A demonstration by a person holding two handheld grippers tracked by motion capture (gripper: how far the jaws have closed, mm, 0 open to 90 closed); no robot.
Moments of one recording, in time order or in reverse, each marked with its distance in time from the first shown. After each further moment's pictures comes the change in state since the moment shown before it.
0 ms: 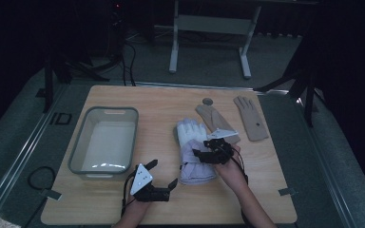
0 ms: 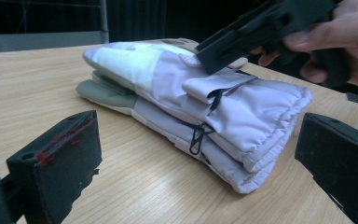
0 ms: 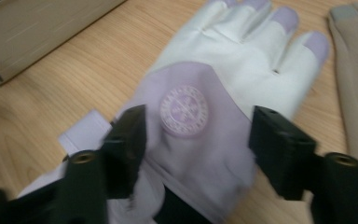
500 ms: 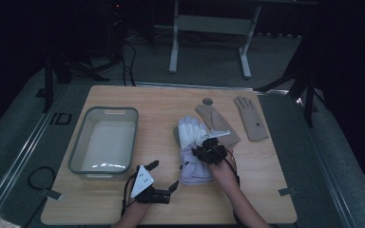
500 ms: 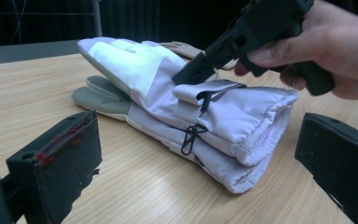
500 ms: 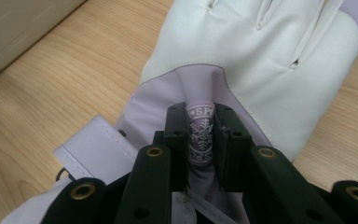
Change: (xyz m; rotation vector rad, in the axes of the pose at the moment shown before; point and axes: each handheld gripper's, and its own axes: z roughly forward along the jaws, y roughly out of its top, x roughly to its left) left arm -0.004 -0.001 -0.002 -0.020 -0.028 0.047; right arm 0.009 -0.001 0.025 0.073 -0.023 0.076
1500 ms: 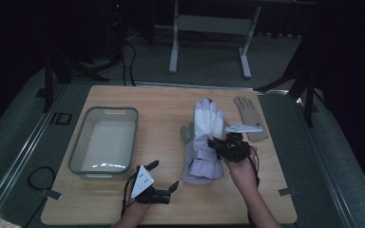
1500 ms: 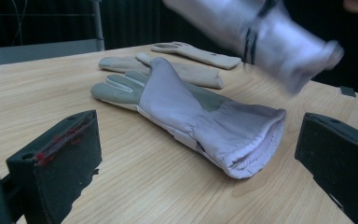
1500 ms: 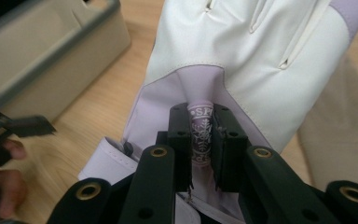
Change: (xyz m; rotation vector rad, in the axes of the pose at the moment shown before) left arm -0.001 0.000 0.000 0.000 0.003 0.008; right arm -0.001 0.015 -0.090 -0.154 -0.017 0.076
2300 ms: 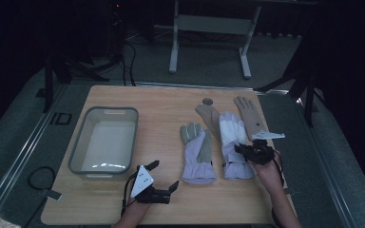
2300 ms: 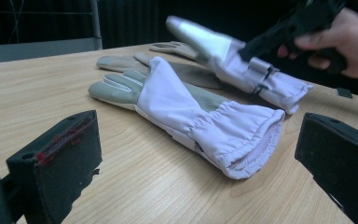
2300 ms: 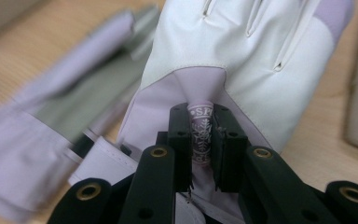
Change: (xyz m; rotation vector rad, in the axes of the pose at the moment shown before) left arm 0.001 0.000 0.001 -0.001 -0.009 -0.012; right arm -0.119 -0.058 0.000 0.037 -0.022 -0.022
